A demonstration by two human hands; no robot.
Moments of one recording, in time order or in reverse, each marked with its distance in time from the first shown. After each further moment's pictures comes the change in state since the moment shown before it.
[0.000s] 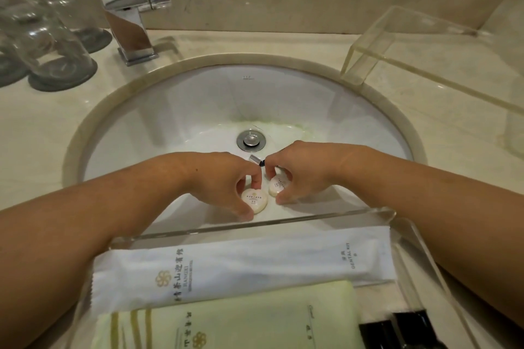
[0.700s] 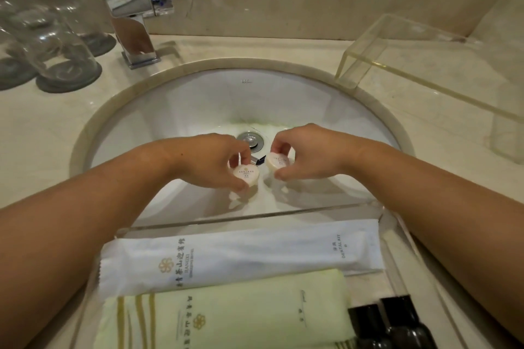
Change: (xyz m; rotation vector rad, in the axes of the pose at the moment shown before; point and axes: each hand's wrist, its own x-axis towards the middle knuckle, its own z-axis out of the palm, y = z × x) left_hand -0.014 -0.005 -0.019 -0.002 0.203 -0.016; right_hand -0.023 0.002 -0.021 0.145 0.215 0.057
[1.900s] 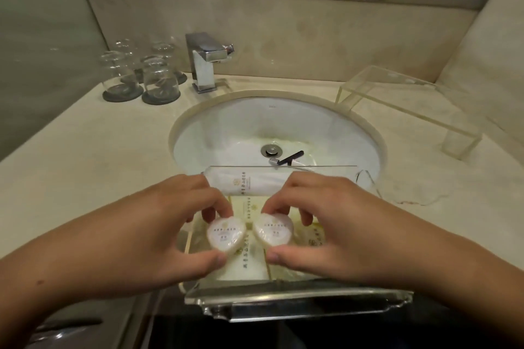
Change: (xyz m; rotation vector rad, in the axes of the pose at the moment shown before) left_hand -0.275 0.061 0.037 -0.010 0.427 0.138; right_hand -0.225 -0.149 0.002 0.075 0.227 -0.292
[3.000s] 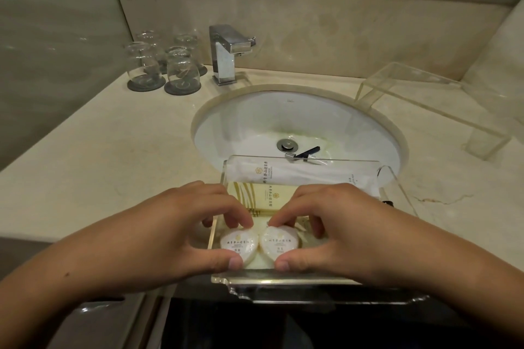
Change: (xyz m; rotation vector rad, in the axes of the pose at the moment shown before) left_hand -0.020 -0.002 0.008 -0.146 -0.050 -0.012; right_hand 0.008 -0.022 0.011 0.084 -0.146 0.114
